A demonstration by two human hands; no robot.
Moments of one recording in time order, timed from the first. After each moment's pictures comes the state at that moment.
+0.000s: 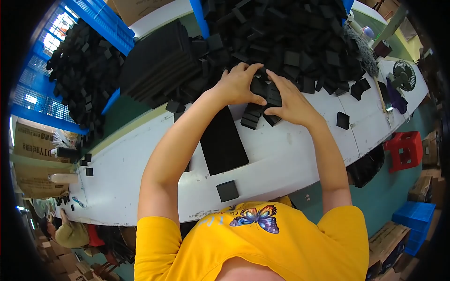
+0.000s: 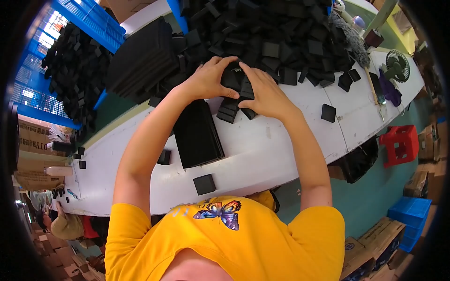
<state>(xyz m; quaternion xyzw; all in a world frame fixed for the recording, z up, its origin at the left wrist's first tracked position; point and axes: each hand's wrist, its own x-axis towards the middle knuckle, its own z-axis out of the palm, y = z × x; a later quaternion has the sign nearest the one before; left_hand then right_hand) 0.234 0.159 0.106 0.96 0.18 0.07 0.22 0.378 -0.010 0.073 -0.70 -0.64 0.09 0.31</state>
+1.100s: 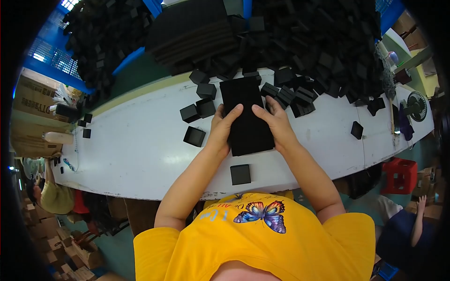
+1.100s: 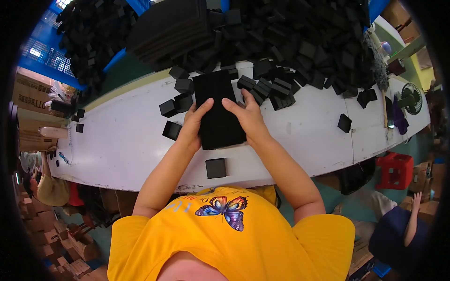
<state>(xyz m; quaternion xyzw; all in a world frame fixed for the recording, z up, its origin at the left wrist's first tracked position) 0.084 0.069 0.037 0.30 0.40 0.30 0.81 0.235 0.004 0.038 -0.57 -0.23 0.53 0.59</state>
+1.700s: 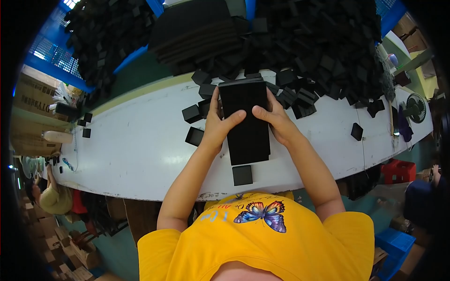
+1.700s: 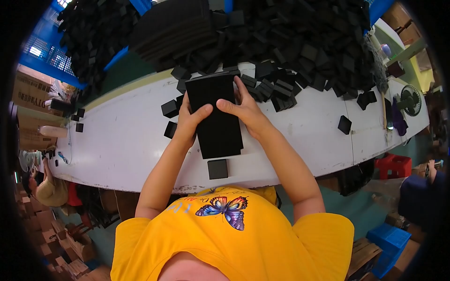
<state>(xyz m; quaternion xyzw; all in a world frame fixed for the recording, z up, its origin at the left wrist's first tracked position) 0.065 0.084 0.041 0.48 0.34 0.35 0.73 0.250 0.022 0.042 -0.45 -0.33 0.60 0.57</state>
